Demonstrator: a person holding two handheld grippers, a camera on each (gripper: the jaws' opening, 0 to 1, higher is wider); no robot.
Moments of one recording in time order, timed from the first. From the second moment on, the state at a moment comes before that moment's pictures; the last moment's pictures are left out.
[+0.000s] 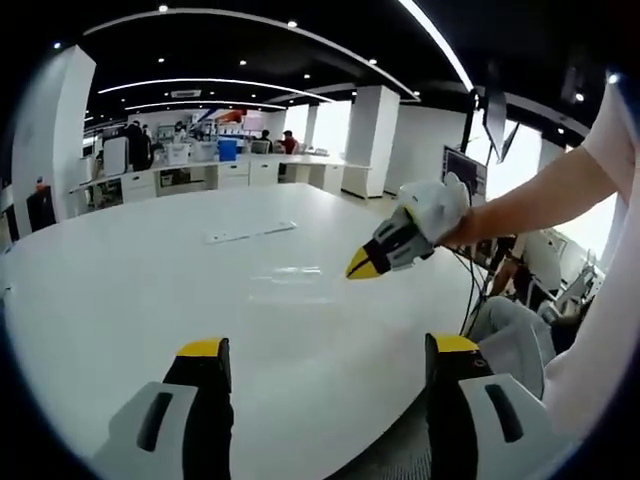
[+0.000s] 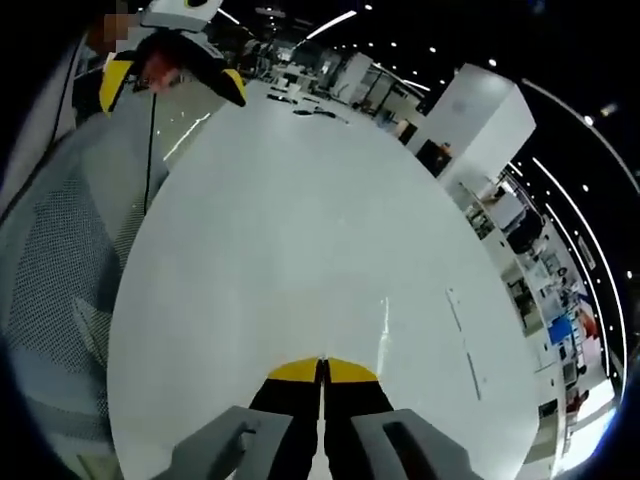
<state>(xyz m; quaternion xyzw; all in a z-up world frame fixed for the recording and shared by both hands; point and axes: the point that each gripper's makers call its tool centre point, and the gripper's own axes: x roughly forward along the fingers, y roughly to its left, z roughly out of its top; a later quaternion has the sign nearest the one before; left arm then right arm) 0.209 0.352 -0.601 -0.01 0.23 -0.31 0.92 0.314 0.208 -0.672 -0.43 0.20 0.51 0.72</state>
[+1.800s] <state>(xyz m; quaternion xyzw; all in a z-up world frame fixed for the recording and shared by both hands) 0.234 0.368 -0.524 0.18 0.18 -0.40 0.88 0.264 0.220 -0.540 -0.40 0.13 0.56 0.71</state>
